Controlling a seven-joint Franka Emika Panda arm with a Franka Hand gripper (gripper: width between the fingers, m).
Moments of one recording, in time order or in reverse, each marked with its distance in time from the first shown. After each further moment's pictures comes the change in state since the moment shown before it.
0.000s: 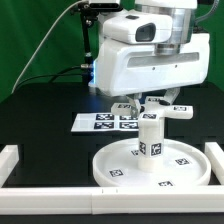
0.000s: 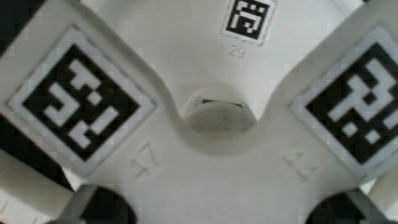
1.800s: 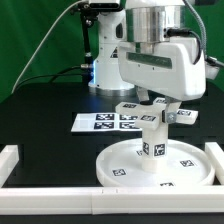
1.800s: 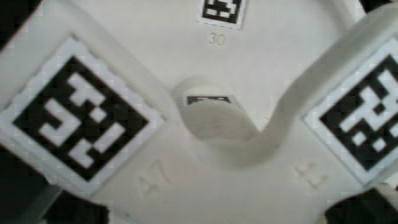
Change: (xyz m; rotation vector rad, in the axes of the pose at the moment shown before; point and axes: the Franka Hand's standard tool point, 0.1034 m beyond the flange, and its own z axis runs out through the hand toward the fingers) arm 0.003 -0.008 0.003 0.168 0.067 1.702
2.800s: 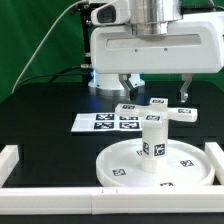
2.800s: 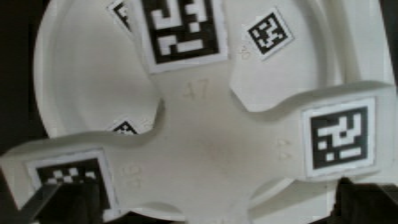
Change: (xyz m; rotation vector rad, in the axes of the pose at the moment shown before) arm 0.005 -0.007 -0.028 0.001 -0.053 -0.844
